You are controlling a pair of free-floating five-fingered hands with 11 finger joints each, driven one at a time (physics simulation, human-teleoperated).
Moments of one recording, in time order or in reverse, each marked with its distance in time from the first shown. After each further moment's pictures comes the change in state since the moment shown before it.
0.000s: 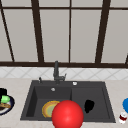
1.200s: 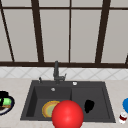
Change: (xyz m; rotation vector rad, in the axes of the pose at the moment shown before) left hand -0.062 -0.054 0.010 -0.003 0.000 -0.053; right hand 0.000 0.000 0.000 0.000 0.000 0.000
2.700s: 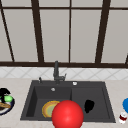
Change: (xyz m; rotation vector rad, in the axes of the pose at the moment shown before) left hand -0.041 -0.009 0.030 0.220 -0.048 -0.216; right hand 0.000 0.000 0.000 0.000 0.000 0.000
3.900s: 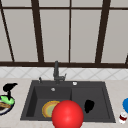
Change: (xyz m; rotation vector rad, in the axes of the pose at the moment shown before) left hand -0.011 0.047 -0.074 -0.047 -0.022 0.060; right hand 0.000 0.000 0.000 0.000 0.000 0.000
